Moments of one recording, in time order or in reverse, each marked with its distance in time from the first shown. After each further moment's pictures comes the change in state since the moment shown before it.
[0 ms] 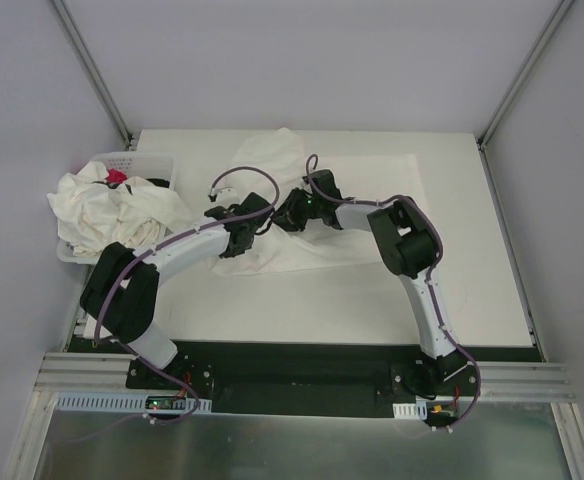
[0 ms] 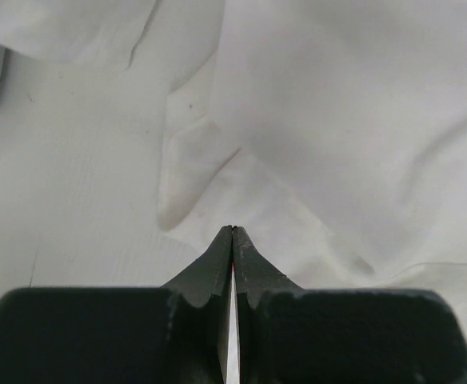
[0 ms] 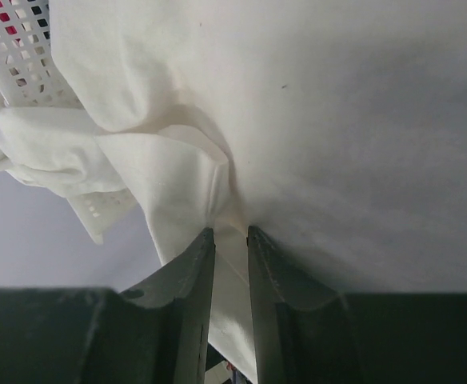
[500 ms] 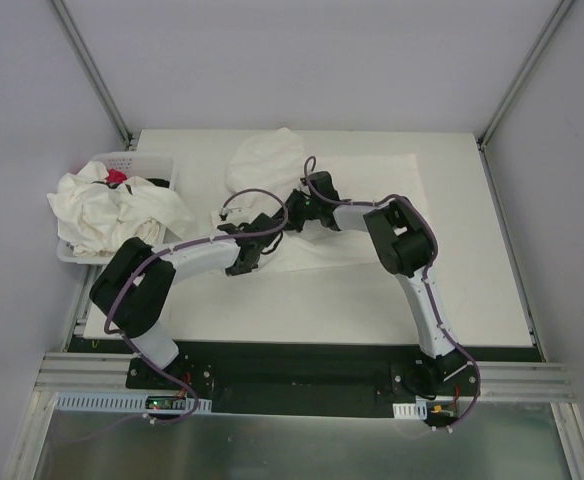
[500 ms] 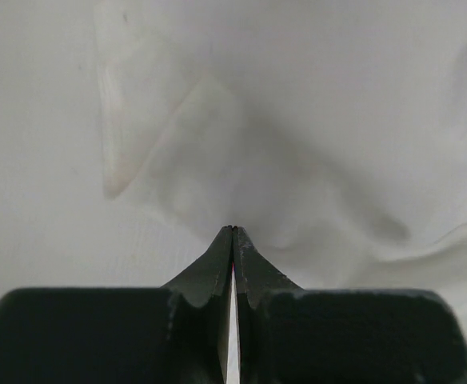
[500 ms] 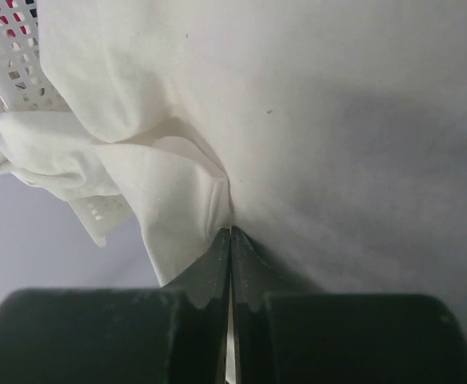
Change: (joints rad) left arm -0.043 0.072 -0.060 0.117 0.031 -0.006; right arm 0.010 0.036 0.012 0.043 -0.010 0.033
